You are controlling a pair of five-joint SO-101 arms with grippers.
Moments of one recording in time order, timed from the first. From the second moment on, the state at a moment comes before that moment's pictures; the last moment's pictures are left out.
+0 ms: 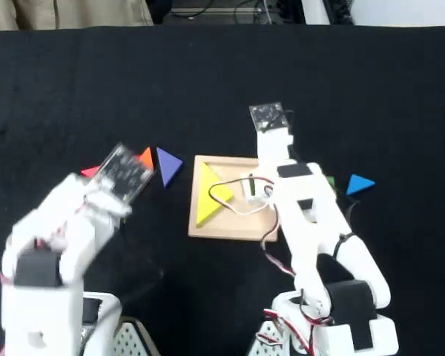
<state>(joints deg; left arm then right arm) -2.4 -62.3 44.3 77.1 -44.1 -8.7 -13.8 48.7 43.6 1.7</state>
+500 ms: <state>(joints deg) -3.3 -23.7 20.9 77.2 -67.8 -8.7 -13.8 49.2 42.3 2.1</state>
